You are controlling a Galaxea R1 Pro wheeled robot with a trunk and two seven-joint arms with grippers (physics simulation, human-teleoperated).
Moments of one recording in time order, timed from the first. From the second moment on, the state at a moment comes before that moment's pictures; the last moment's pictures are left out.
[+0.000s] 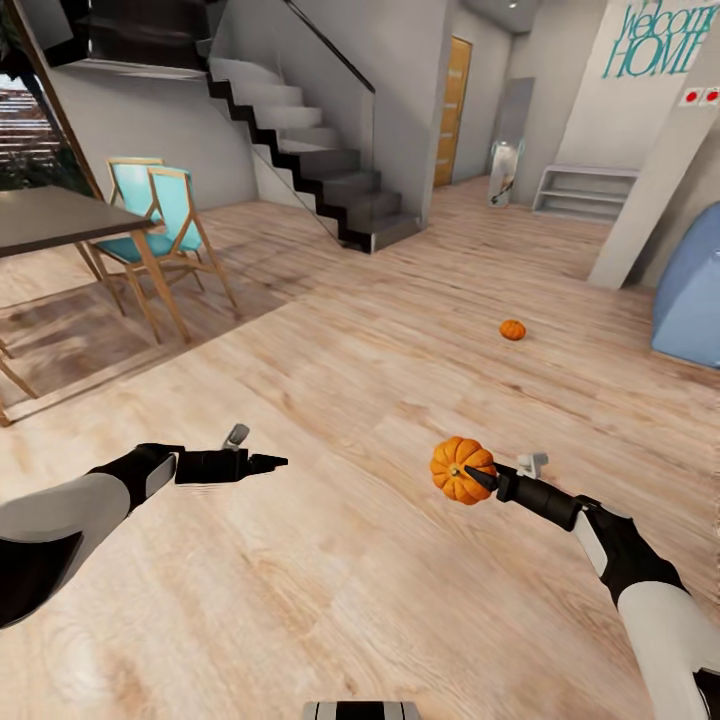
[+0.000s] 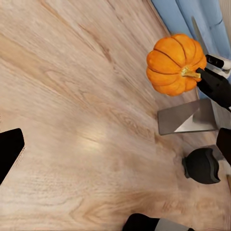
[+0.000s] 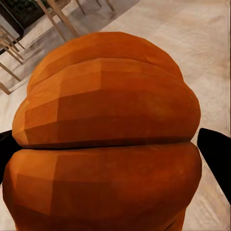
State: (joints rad) left arm -1.22 0.23 -2.00 -0.02 1.99 0.43 -1.27; right arm -0.77 -0.22 -0.28 -0.58 -0.08 0.11 0.99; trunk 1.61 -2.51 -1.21
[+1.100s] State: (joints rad) left arm -1.21 0.23 -2.00 -0.02 1.99 0.43 -1.26; right arm -0.77 -0.22 -0.28 -0.58 -0.08 0.11 0.99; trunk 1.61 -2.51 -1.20
